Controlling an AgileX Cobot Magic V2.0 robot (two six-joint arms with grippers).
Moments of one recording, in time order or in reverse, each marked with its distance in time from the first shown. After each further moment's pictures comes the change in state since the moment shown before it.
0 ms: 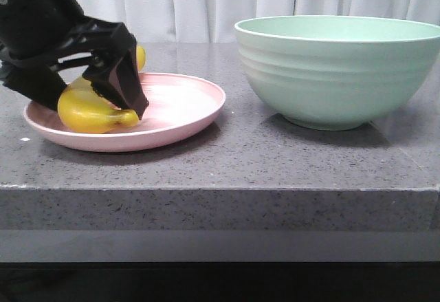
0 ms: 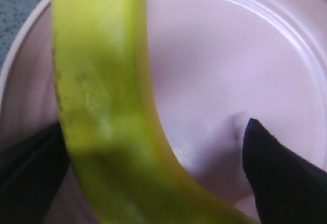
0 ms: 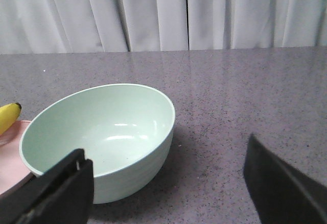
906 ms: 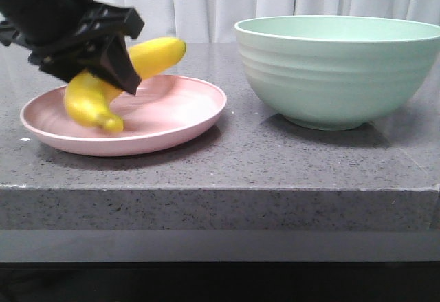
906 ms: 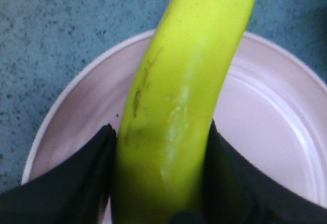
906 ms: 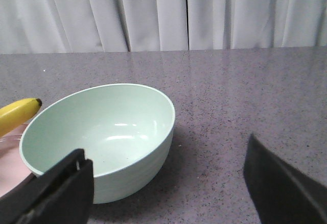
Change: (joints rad) left arm 0.000 0.006 -0.054 0.000 -0.098 -0.019; right arm 0.000 0.000 0.000 0.000 0.000 0.000
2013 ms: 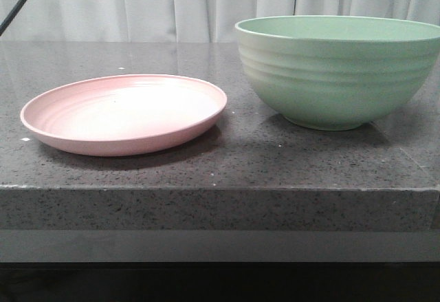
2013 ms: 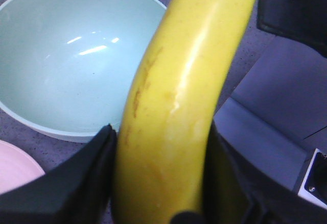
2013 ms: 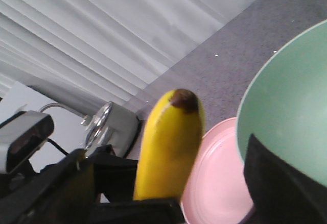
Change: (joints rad) left arm -0.481 -0.185 -0.164 0.000 0.099 -0.002; right arm 0.000 0.374 -0.069 1.397 0.131 -0.595
